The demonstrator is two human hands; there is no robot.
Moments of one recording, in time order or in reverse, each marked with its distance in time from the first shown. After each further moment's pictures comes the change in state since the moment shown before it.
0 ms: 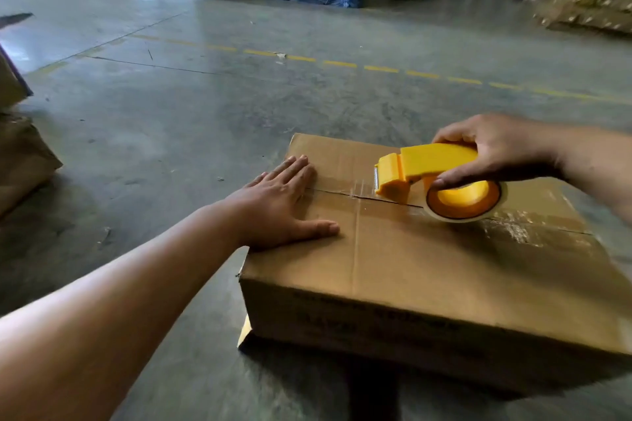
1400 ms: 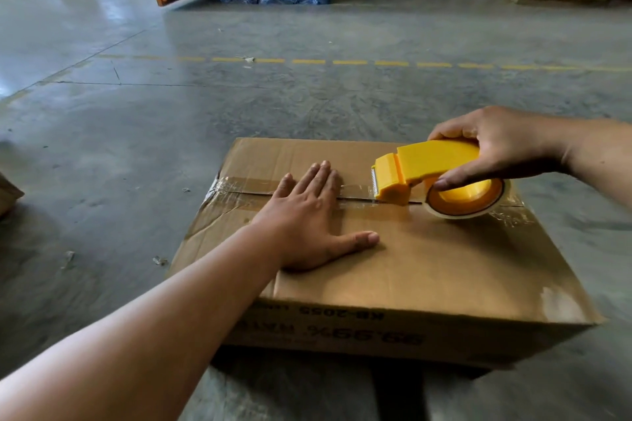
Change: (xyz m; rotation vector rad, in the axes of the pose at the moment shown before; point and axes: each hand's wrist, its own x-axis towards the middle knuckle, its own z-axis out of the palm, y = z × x) left_hand 0.032 0.129 0.030 0.167 0.071 0.108; right_hand -0.065 0.085 -0.004 0.089 0.048 0.027
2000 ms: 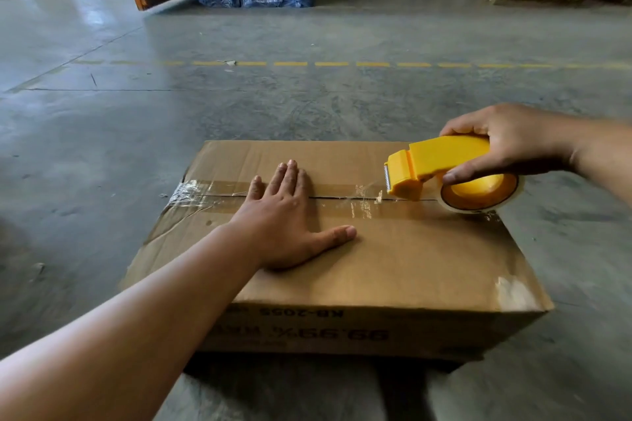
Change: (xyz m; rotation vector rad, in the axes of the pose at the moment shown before) left_hand 0.004 0.024 -0.003 0.017 -0.041 -0.100; right_hand -0.034 0.048 -0.012 -0.056 0.075 0.079
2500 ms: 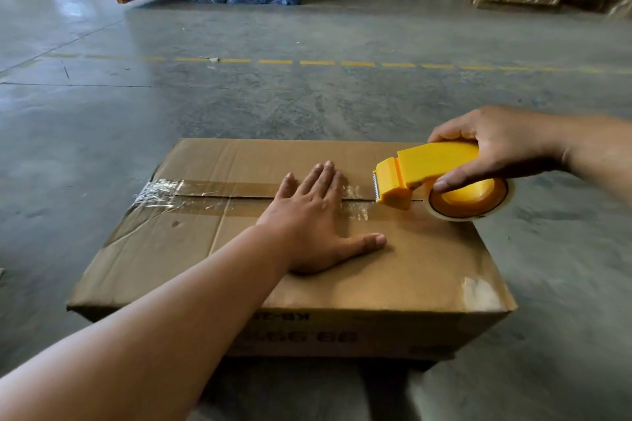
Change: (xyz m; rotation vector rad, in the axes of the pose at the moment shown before) left_hand 0.023 0.059 0.007 -0.006 0.035 0.153; right_hand -0.011 0.013 -0.009 -0.019 -0.095 -0.027
